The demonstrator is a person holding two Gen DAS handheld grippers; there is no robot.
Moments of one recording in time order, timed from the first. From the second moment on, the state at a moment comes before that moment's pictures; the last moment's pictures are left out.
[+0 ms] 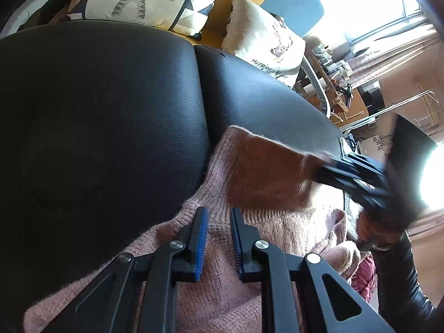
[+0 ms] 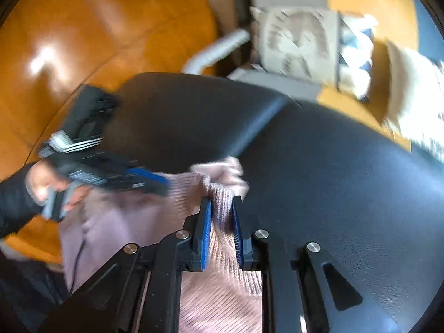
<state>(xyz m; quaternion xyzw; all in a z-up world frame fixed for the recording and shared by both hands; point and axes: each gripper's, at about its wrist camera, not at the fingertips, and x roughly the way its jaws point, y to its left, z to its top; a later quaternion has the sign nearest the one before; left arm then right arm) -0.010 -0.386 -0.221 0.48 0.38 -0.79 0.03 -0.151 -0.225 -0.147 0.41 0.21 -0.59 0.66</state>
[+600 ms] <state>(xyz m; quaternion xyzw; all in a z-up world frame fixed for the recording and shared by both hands) 0.012 -0.392 -0.182 0.48 0.33 -0.81 0.08 -0.088 -0.183 -0.173 0.41 0.34 -0.52 0.67</state>
